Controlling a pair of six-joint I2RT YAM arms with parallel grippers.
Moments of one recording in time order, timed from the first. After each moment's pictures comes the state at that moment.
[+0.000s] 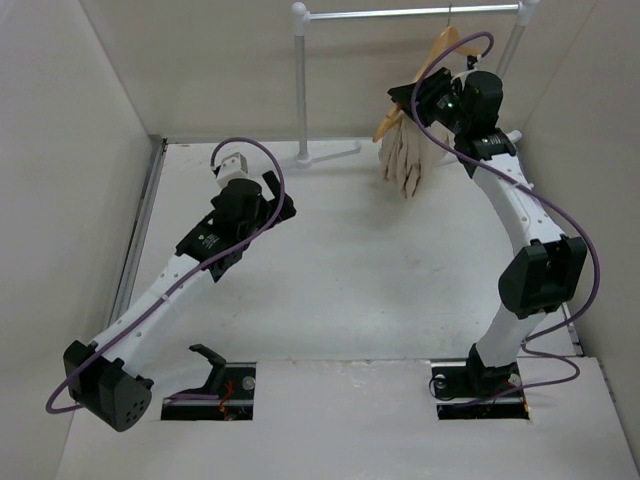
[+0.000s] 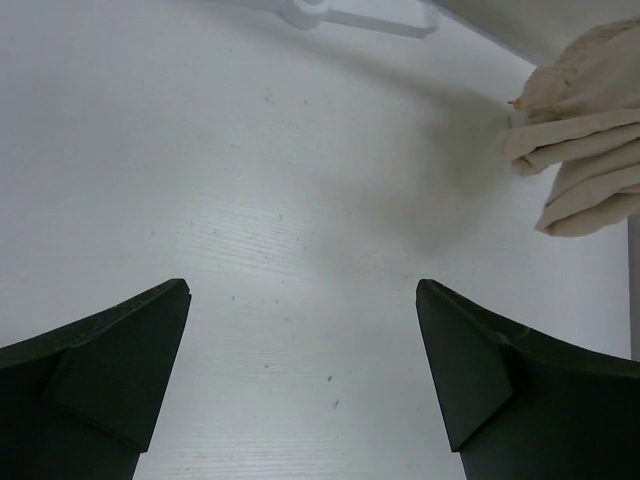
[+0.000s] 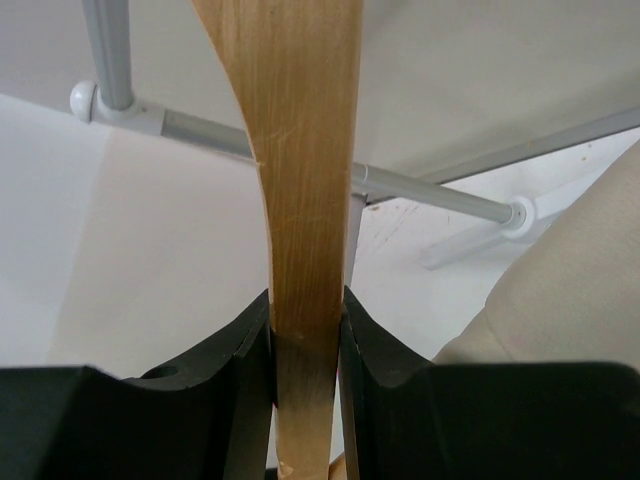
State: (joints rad) left arm -0.54 1.11 1.06 -0.44 -0.34 -0.72; right arm 0.18 1.74 1.74 -0.03 -0.38 1.06
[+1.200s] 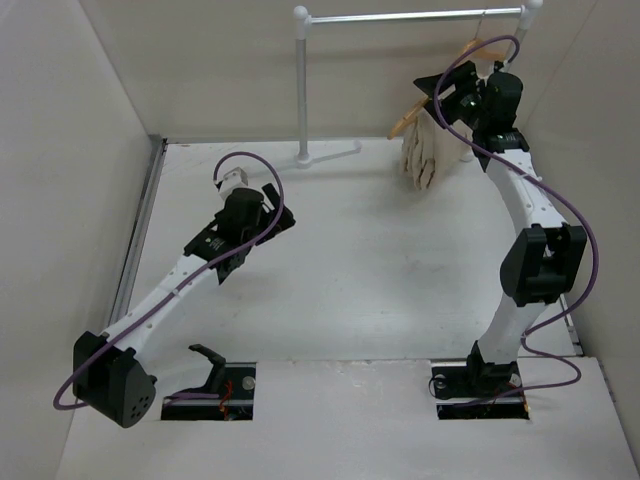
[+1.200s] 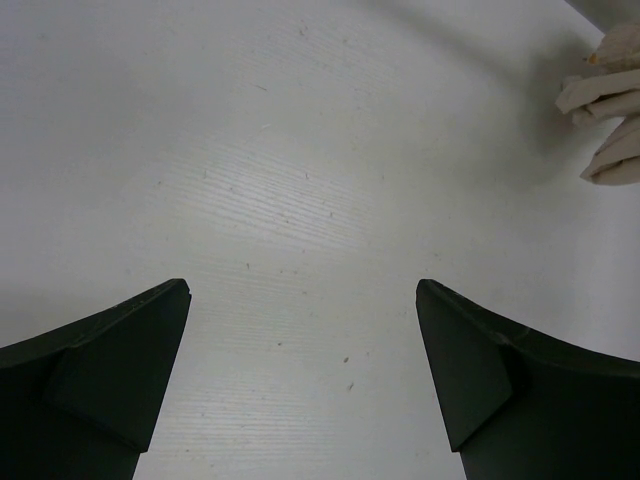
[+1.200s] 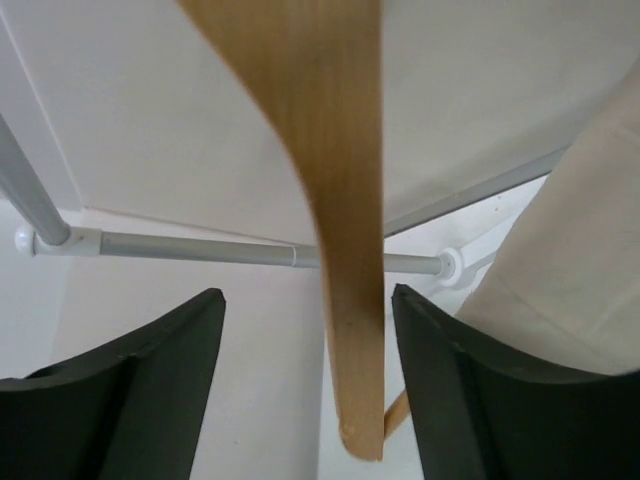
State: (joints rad) left arm -0.50 1.14 0.93 -0.40 -0.28 -0.80; right arm 0.04 1.84 1.77 0.00 -0.39 1.09
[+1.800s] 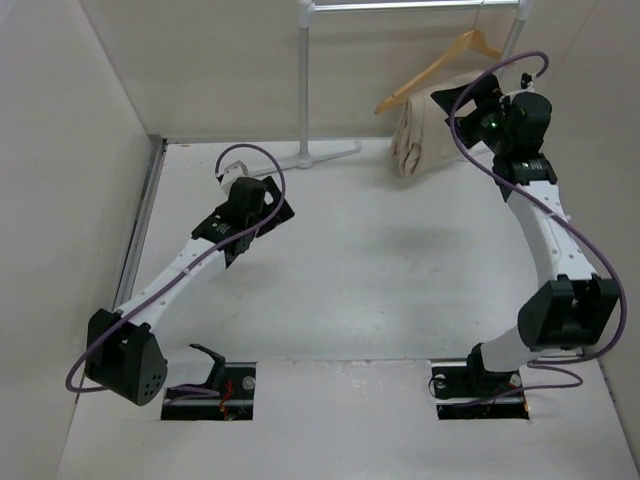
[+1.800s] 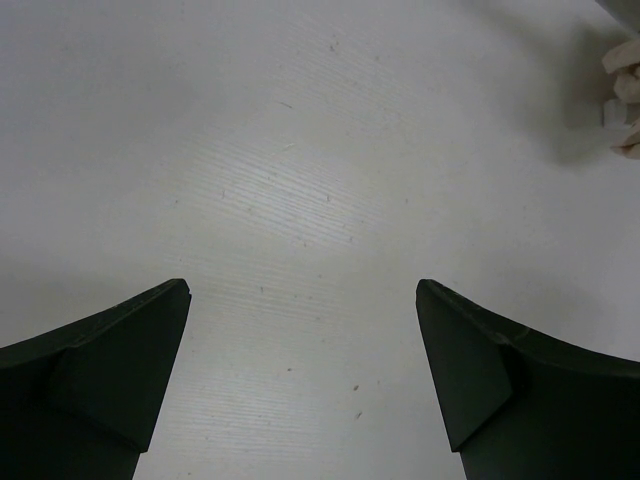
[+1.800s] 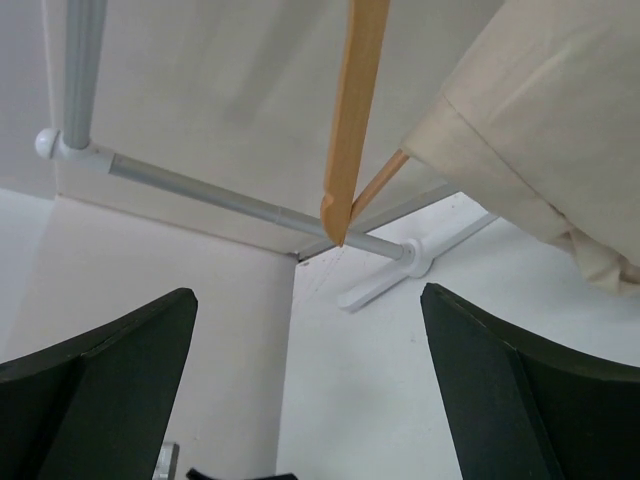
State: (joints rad) left arm -0.46 1.25 0.99 -0.41 -0.28 -0.80; right arm 0.01 1.55 1.52 -0.04 -0.33 0.98
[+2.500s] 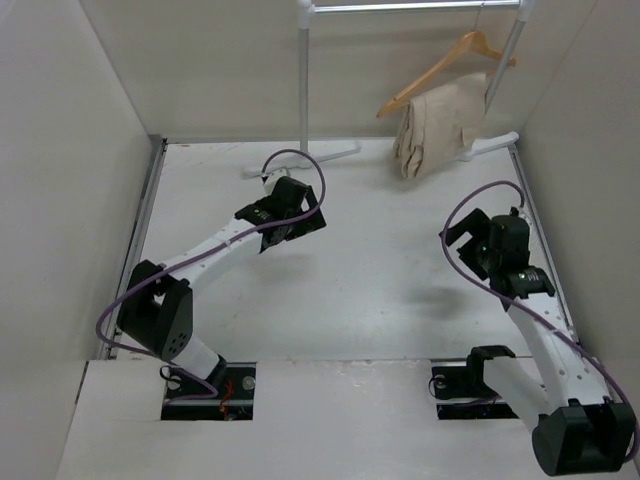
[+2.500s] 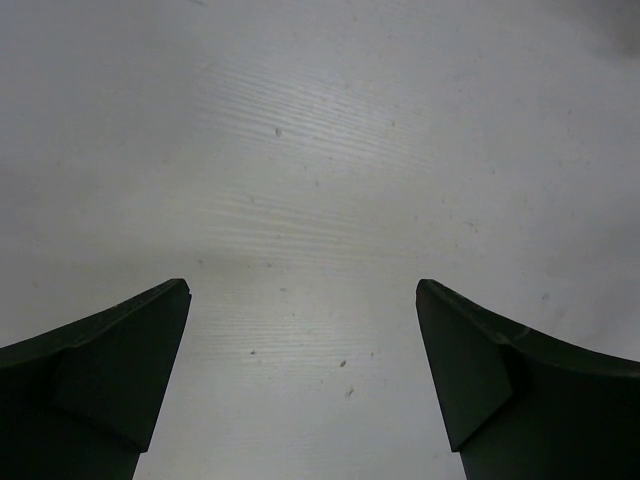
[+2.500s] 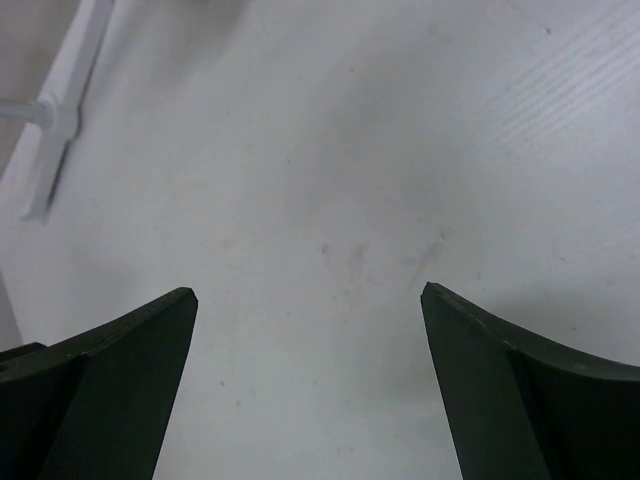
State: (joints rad) left arm -0.58 1.52 1.12 -0.43 -0.24 -0.80; right arm 0.04 0.86 0.68 -0.43 0.02 0.81
